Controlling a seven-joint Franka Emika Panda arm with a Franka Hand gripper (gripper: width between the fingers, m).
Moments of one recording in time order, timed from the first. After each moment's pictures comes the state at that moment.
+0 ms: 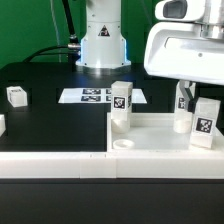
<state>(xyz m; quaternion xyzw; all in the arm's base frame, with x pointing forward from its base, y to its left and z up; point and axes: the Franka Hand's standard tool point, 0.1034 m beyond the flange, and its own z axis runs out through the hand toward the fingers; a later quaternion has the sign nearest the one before) 0.686 0.112 0.081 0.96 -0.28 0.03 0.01</state>
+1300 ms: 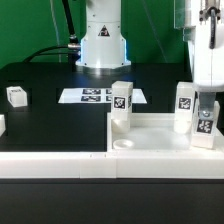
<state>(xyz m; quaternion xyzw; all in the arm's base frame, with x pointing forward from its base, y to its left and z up) 0.674 0.108 0.075 0.60 -0.79 0.04 -0.08</state>
